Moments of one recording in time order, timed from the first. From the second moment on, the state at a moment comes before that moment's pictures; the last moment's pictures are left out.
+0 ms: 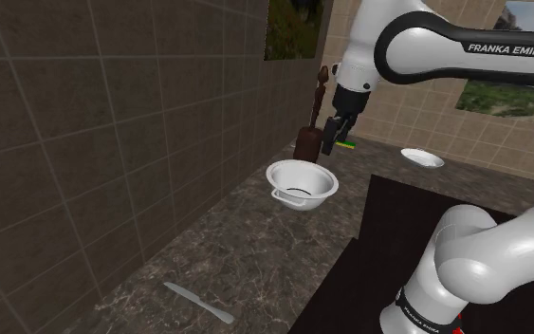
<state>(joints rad) 0.02 -0.77 0.03 -2.36 -0.10 1.70 0.03</state>
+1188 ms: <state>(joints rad) 0.11 -0.34 0.16 -2.38 0.02 2.03 0.17</state>
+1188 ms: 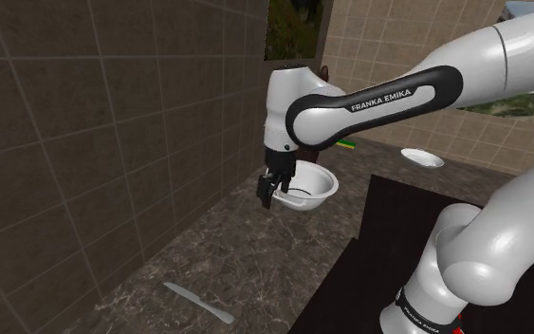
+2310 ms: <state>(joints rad) 0.20 0.27 0.26 -2.11 0.04 2.25 0.30</state>
